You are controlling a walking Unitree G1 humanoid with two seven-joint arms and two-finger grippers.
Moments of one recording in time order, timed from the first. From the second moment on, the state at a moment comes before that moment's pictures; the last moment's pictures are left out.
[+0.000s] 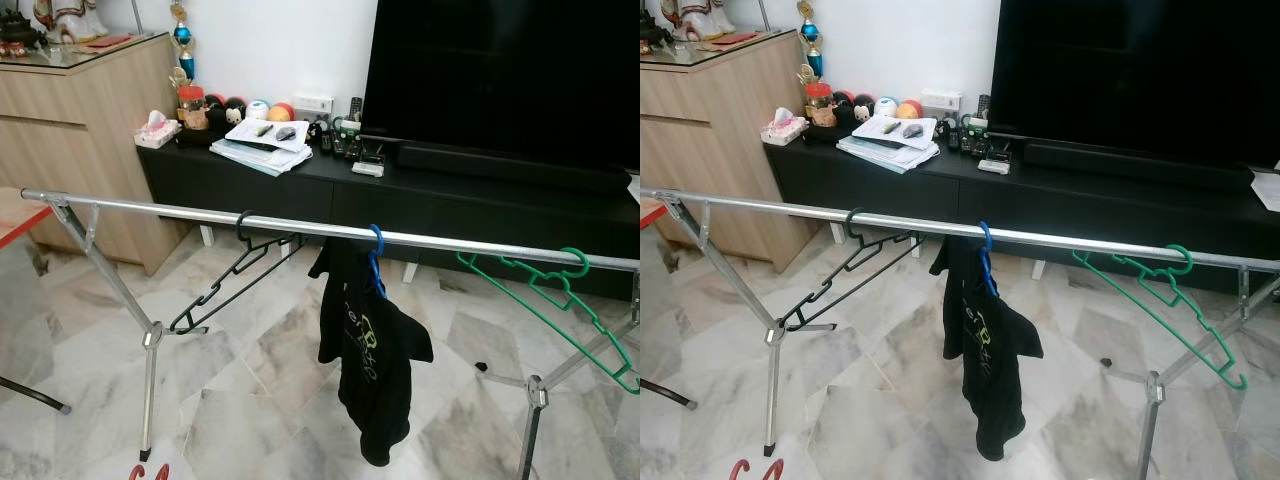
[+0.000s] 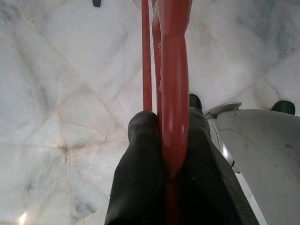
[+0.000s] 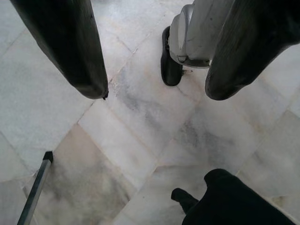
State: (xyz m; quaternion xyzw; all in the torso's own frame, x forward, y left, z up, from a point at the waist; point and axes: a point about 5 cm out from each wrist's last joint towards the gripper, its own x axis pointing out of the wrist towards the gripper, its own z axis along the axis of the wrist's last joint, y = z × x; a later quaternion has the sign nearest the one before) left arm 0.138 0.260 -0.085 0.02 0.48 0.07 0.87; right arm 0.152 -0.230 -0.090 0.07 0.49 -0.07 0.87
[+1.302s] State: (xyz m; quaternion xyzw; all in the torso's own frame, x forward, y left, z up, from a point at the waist) left arm 0.262 0.203 0.004 0.06 0.13 -0.08 0.99; right arm 0.167 -0.228 -0.084 0.08 0.47 -0.08 0.88
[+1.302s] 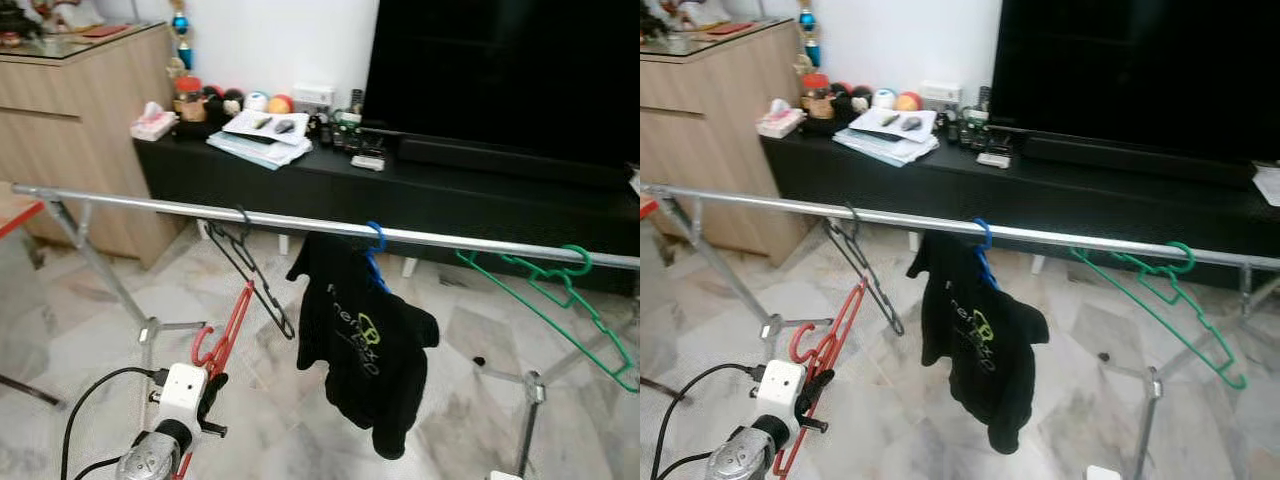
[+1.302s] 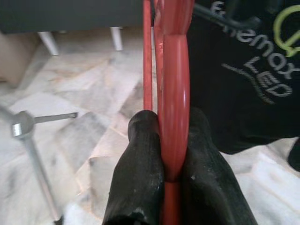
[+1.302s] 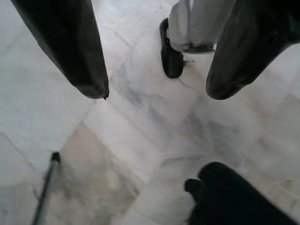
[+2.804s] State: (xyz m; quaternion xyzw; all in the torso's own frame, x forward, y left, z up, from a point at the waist) left arm 0.236 0.193 -0.008 0.15 0.20 -0.31 0.92; right arm 0.163 -0.224 -0.087 0.07 0.48 -0.07 0.87
